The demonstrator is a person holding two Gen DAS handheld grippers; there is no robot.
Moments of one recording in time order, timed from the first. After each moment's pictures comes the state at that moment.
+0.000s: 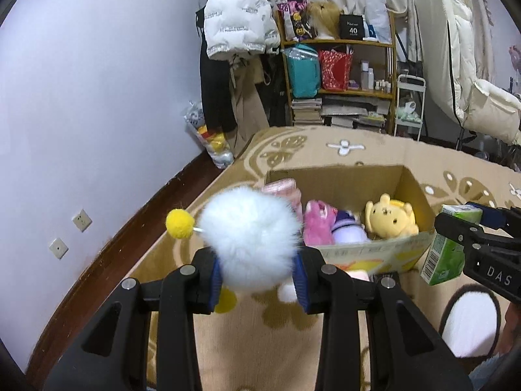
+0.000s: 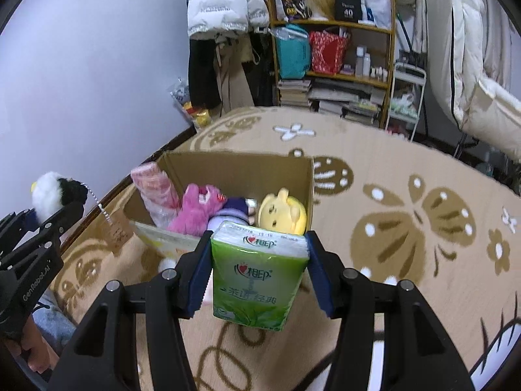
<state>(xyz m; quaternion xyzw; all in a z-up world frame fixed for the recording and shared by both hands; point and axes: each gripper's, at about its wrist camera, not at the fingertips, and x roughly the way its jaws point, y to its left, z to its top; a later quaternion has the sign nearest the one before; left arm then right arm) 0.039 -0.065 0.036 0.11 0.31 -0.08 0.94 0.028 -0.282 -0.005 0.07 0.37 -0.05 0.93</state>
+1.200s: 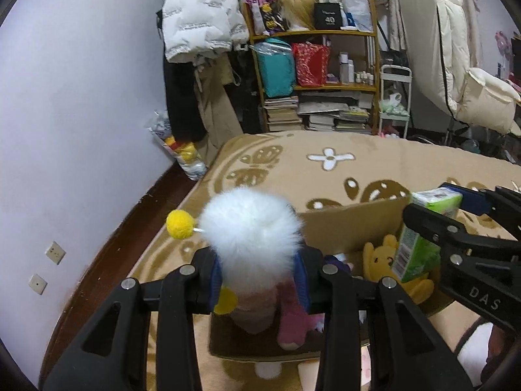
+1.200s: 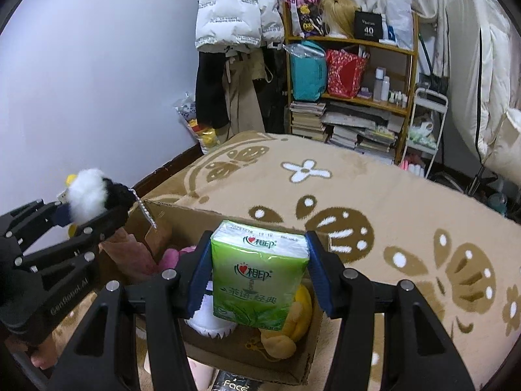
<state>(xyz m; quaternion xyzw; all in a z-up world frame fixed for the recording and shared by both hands) 0.152 -0.129 0.007 0.14 0.32 -0.13 0.93 0.126 -0.306 -0.021 0.06 0.34 -0.02 0.94</state>
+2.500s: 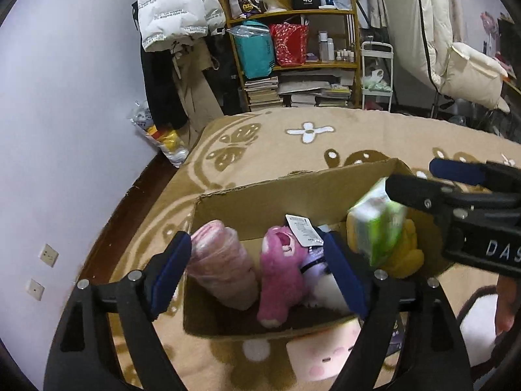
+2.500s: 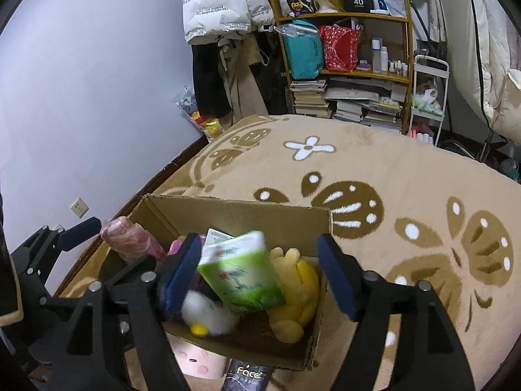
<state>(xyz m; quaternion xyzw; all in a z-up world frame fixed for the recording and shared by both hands) 0.135 -0.142 -0.009 0.17 0.35 -0.16 0.91 0.118 -0.322 -0.022 0.12 0.36 0.00 0.93</state>
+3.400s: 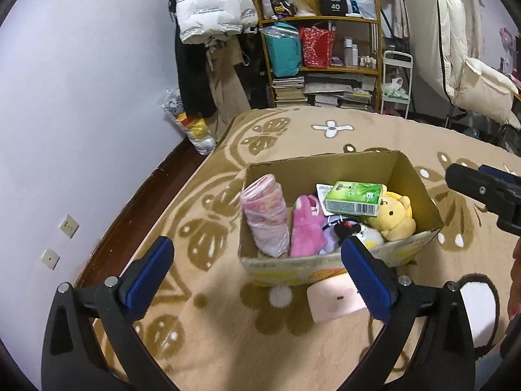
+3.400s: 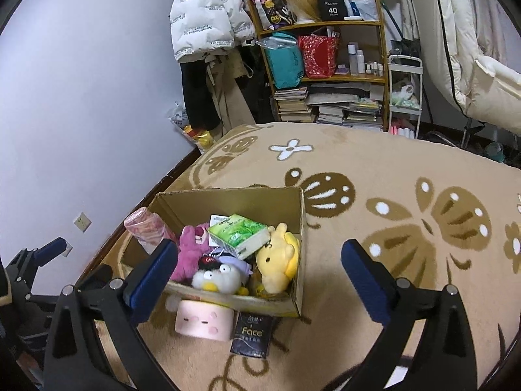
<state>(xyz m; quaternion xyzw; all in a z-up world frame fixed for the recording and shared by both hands) 0.076 -0.085 0.024 0.13 0.36 -0.11 0.92 0.044 -0.324 0.004 0.14 0.34 -0.04 0.93</state>
